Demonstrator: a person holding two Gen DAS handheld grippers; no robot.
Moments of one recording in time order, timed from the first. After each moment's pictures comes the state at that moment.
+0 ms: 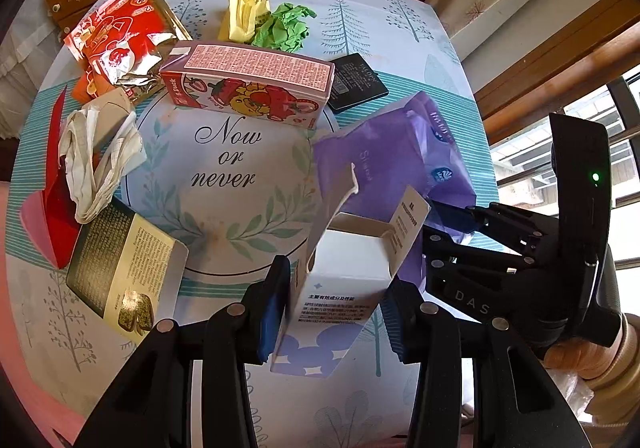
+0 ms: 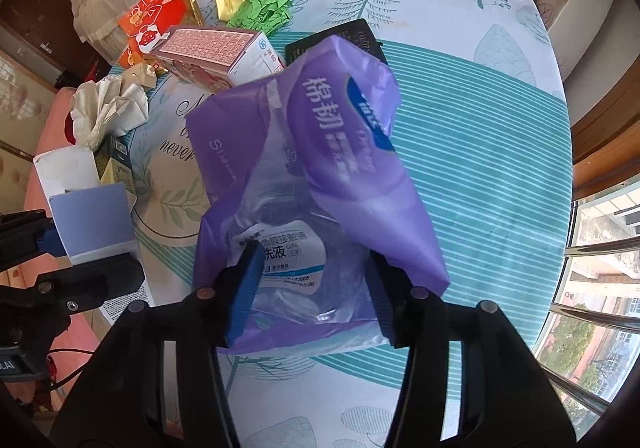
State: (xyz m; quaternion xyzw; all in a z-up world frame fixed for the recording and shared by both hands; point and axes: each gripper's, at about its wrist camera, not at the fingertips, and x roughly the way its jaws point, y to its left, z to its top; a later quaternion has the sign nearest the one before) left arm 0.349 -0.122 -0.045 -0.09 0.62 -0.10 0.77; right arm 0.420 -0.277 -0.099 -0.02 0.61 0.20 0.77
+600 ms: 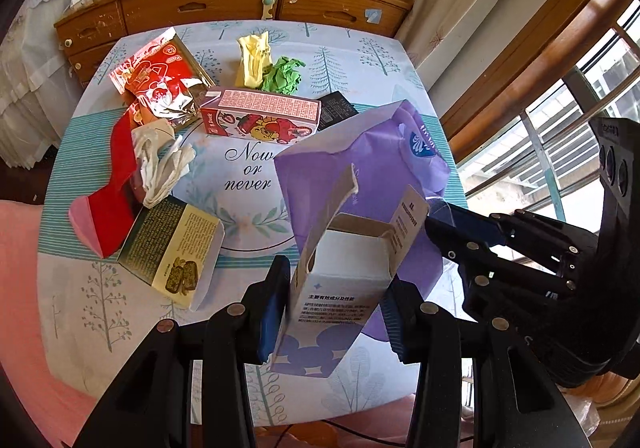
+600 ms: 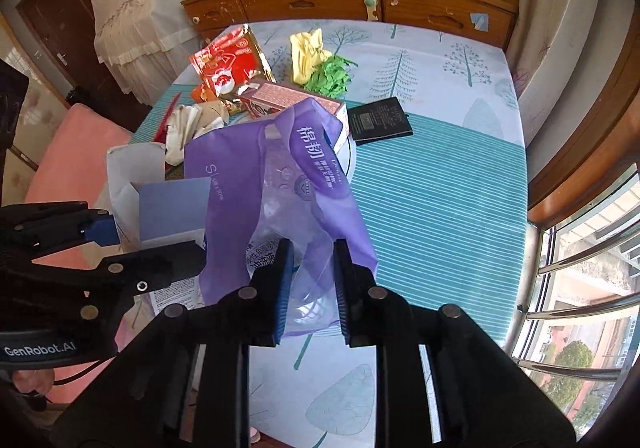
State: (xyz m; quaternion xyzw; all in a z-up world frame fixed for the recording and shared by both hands) left arm 0.274 -0.096 0.033 -0.08 0.56 -0.12 0.82; right arm 0.335 -0.253 0.009 -0.02 0.51 0.20 0.83
